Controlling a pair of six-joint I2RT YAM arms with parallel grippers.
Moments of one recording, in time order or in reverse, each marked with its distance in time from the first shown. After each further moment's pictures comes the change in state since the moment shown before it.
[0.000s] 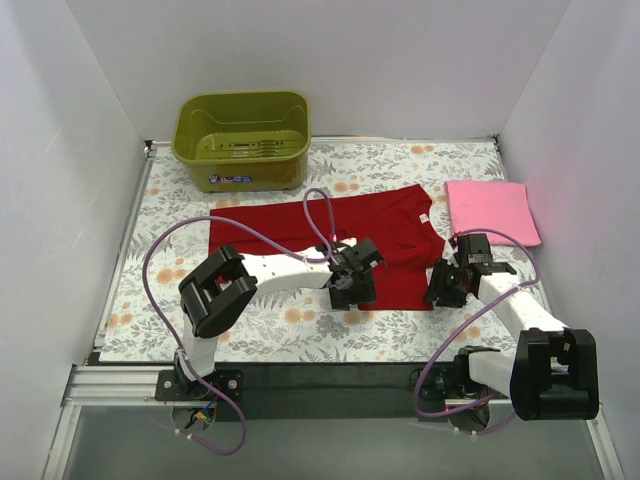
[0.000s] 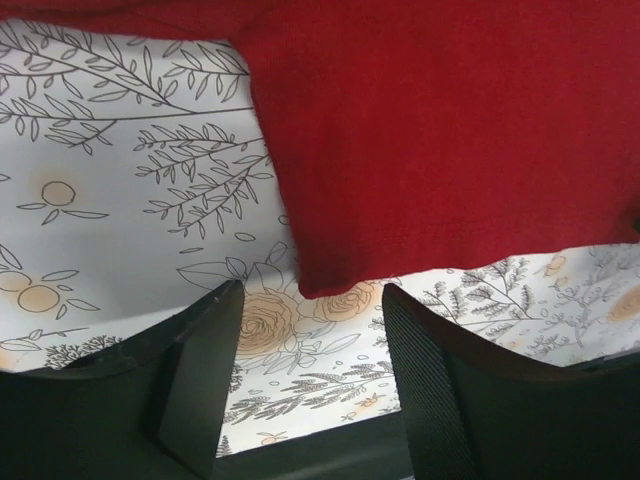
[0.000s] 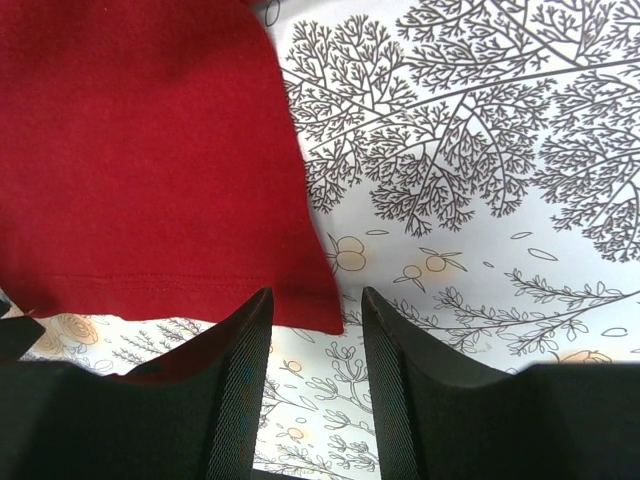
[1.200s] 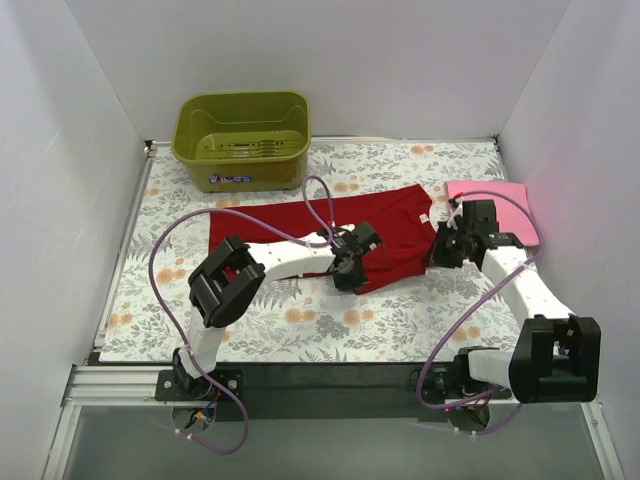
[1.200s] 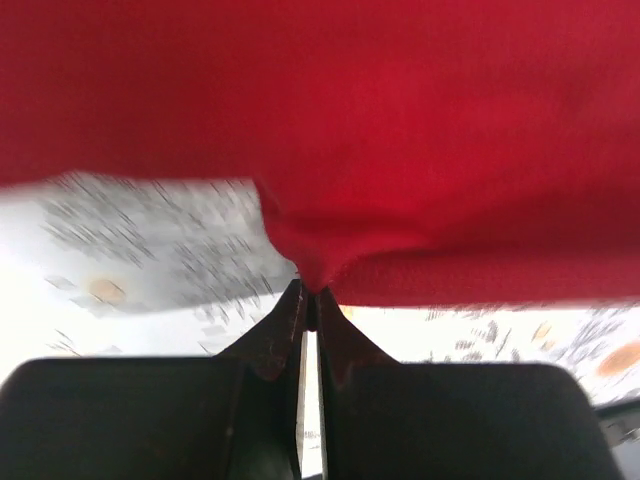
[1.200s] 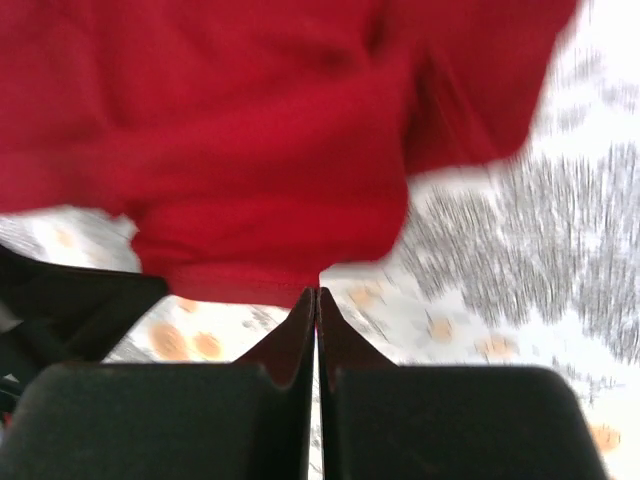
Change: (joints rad) left arm 0.051 0.088 0.117 -0.052 -0.019 0.063; right arm 0.004 0.052 0.204 0.012 -0.104 0.013
